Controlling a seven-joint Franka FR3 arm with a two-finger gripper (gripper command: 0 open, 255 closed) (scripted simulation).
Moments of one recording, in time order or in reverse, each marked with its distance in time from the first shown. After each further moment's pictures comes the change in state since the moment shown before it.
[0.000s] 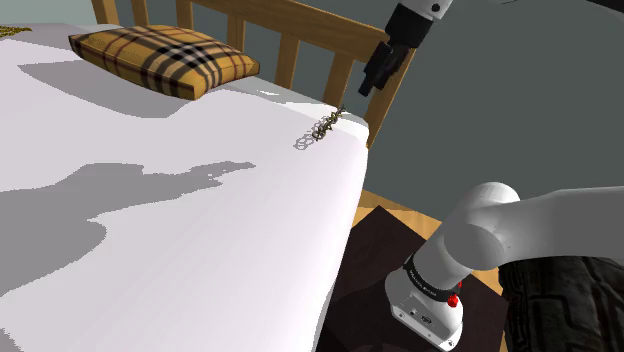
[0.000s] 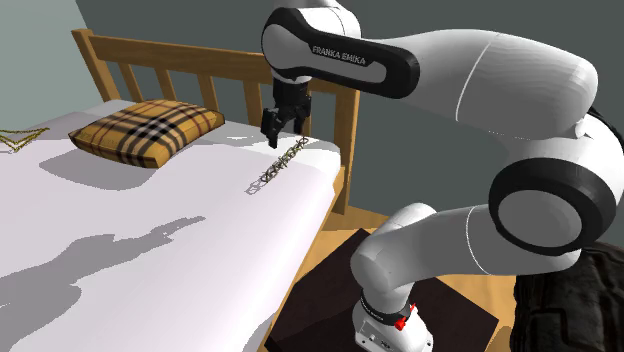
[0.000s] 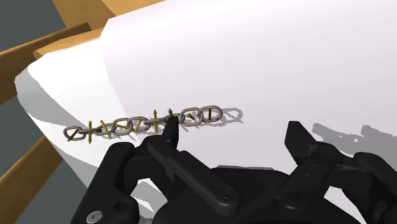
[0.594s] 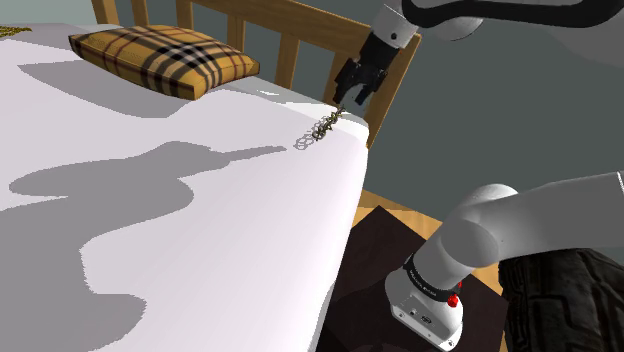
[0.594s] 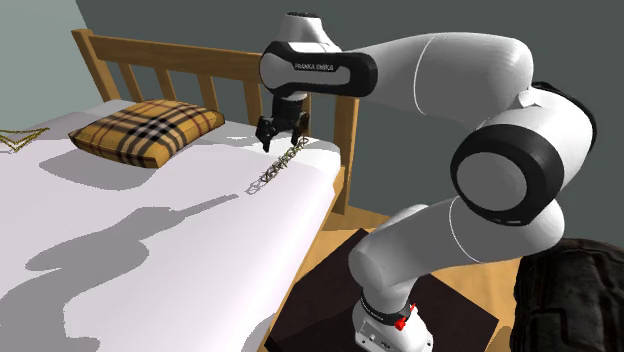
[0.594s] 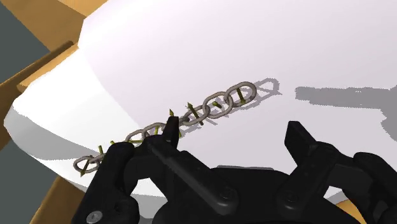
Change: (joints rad) arm -0.080 0.143 -0.023 -0.086 0.068 0.257 0.152
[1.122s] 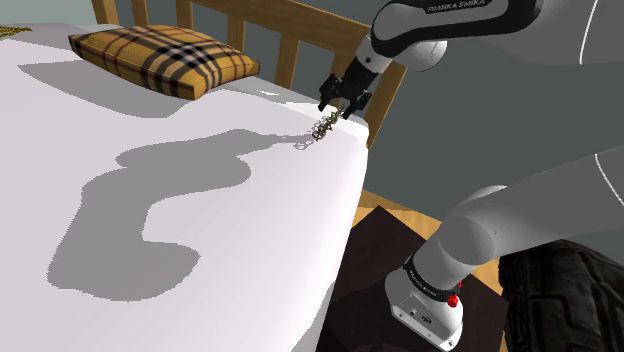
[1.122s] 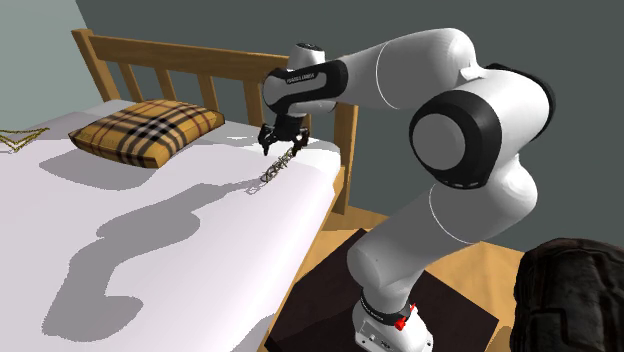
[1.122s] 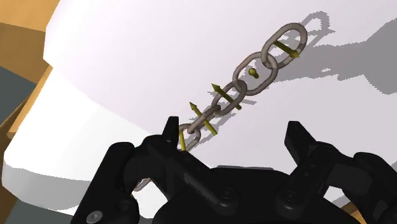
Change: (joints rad) arm -0.064 0.183 -0.028 -0.056 0.097 0.275 0.144
